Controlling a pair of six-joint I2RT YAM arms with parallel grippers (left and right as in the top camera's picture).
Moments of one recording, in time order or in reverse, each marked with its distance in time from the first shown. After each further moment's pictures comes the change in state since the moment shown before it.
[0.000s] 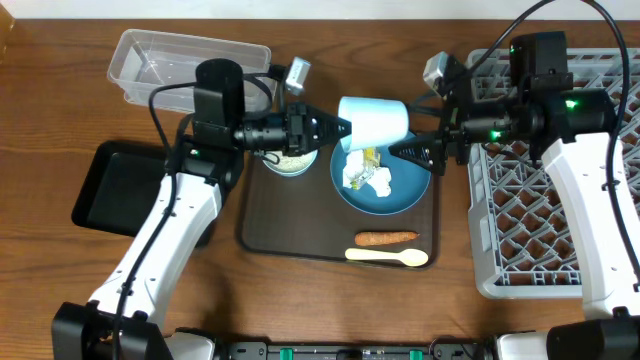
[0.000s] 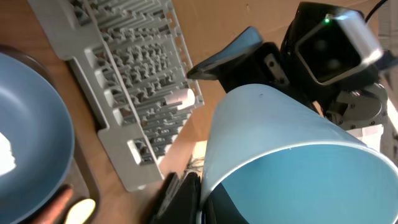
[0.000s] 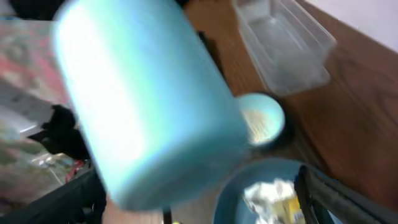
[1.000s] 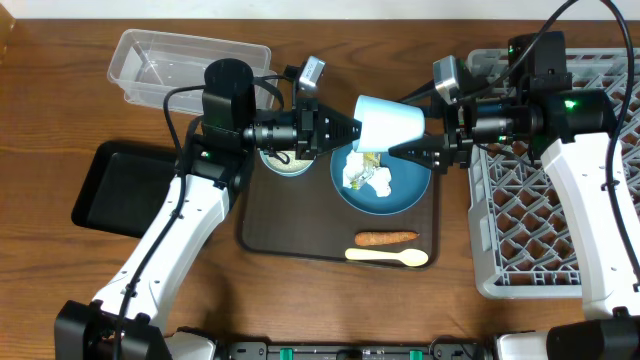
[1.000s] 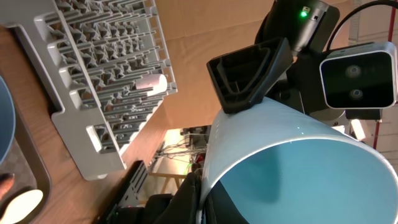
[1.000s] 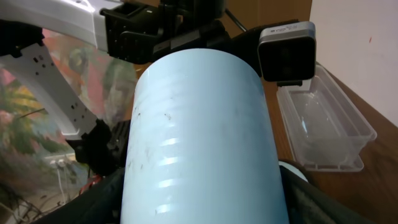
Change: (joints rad) left arm -0.049 0.000 0.000 0.147 0.043 -0.249; right arm 0.002 0.000 0.000 0.011 -0.278 -0.200
